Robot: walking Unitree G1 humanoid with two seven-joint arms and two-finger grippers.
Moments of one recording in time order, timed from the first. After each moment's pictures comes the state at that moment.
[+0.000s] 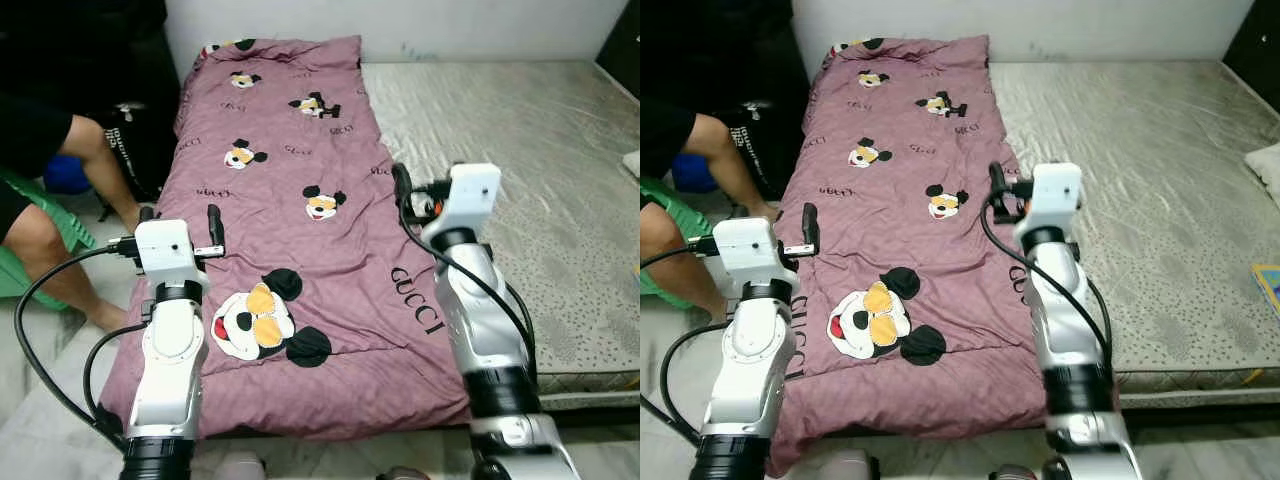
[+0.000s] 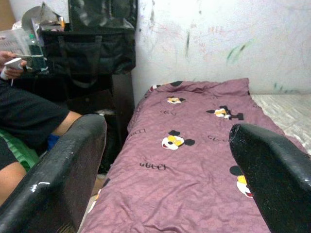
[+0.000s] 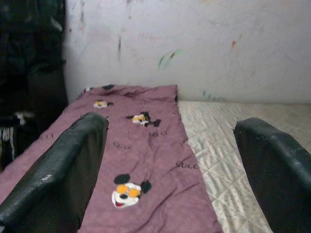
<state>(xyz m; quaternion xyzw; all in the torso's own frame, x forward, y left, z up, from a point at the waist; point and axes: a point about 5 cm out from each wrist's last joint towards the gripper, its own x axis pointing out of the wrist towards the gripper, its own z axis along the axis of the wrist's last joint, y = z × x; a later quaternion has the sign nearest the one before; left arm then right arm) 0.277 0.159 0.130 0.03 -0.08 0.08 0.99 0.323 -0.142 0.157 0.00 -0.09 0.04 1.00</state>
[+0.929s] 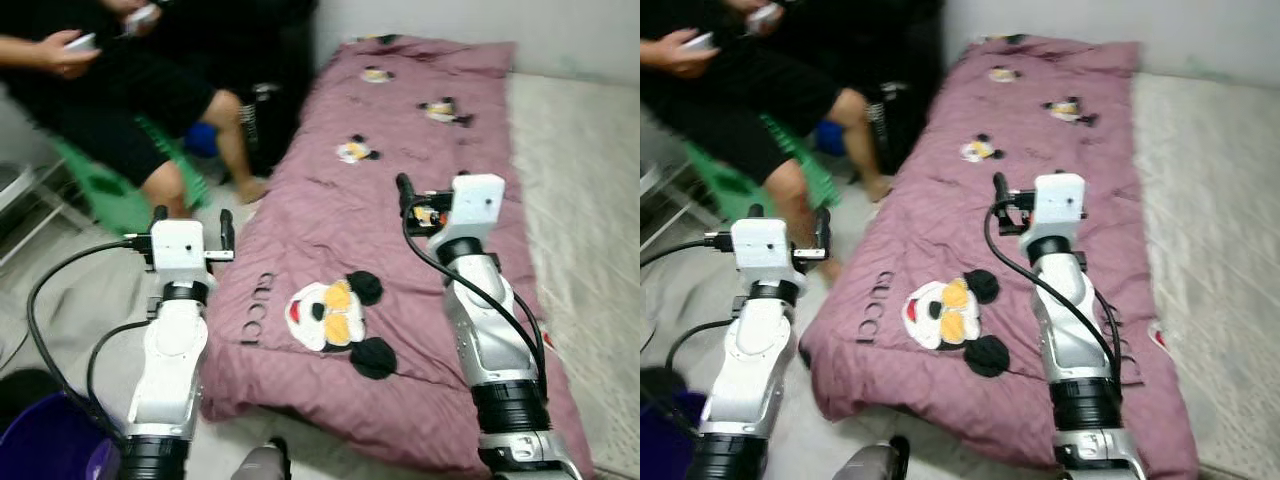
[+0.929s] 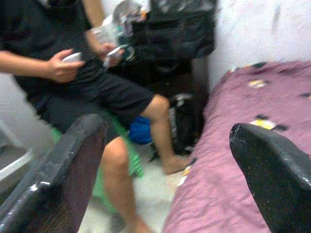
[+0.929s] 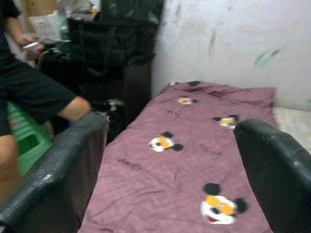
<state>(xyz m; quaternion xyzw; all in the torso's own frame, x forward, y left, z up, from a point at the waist) 0.276 0.166 0.125 0.07 -0.07 0.06 0.99 0.317 -0.138 0.155 -0.01 -0.08 0.04 1.00</state>
